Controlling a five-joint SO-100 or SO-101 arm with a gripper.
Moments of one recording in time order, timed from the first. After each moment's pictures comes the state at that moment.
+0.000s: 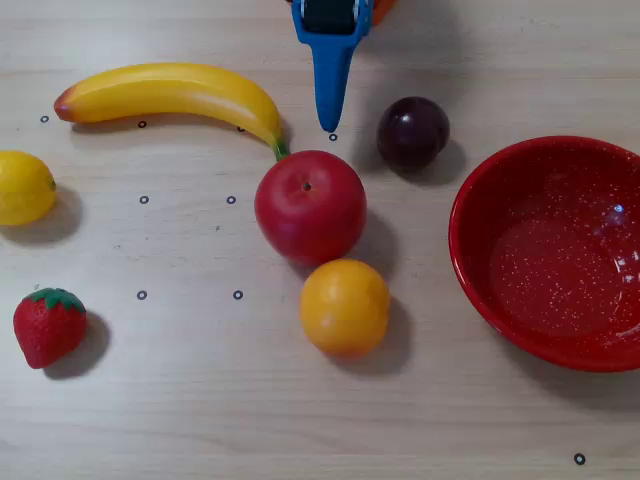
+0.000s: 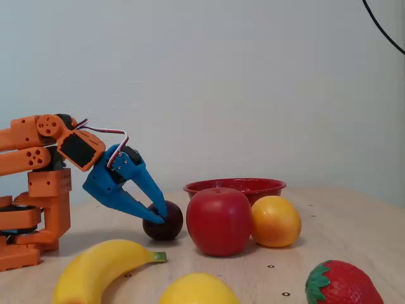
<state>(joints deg) -2.5 184.2 178.3 50.6 0.7</state>
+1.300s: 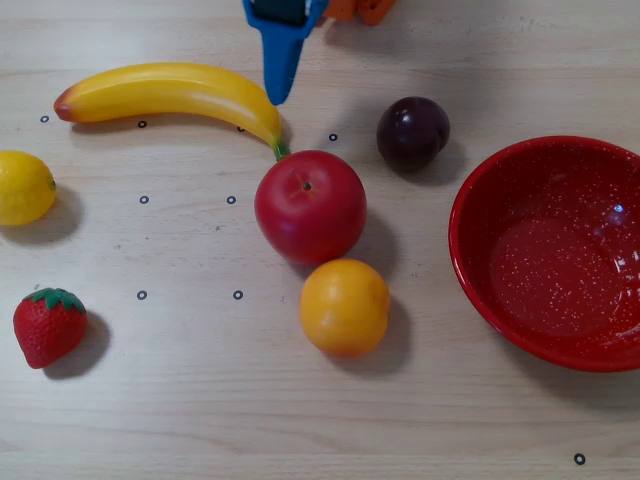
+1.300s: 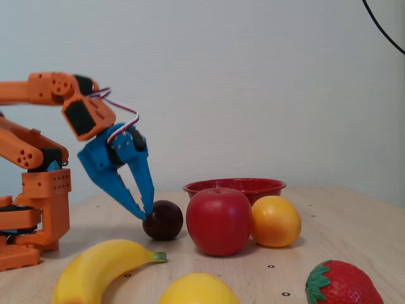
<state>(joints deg) -15.9 144.0 144.5 59.0 10.5</state>
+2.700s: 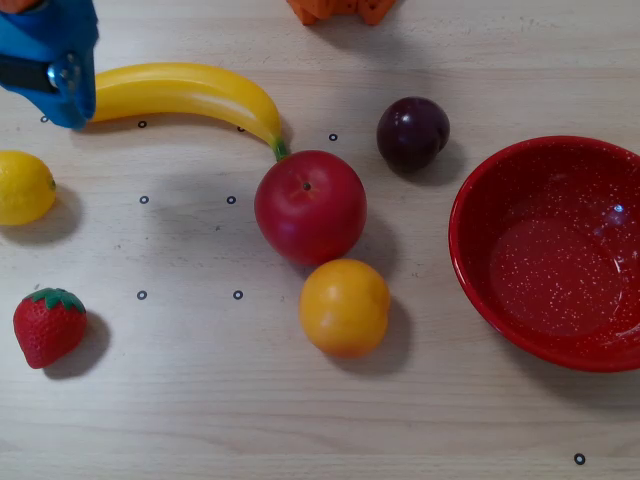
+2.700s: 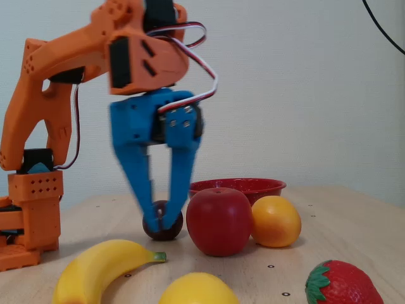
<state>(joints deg) -43.9 59.4 47.5 95.7 39.7</state>
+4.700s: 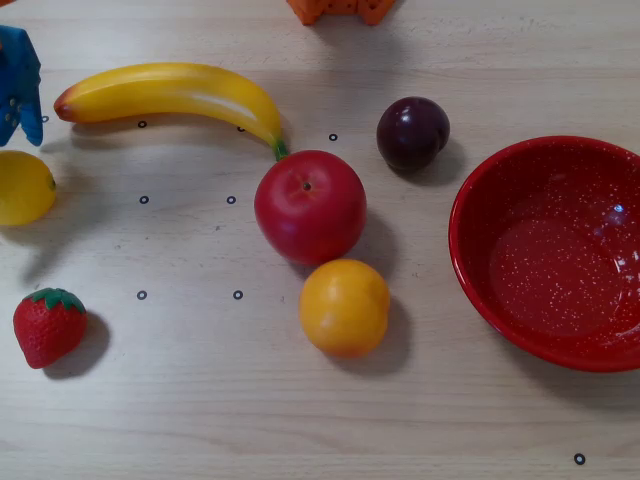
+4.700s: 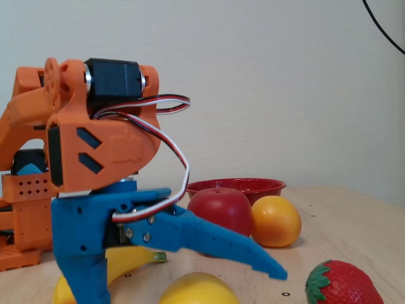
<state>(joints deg) -55.5 33.0 26.6 89.6 52.1</state>
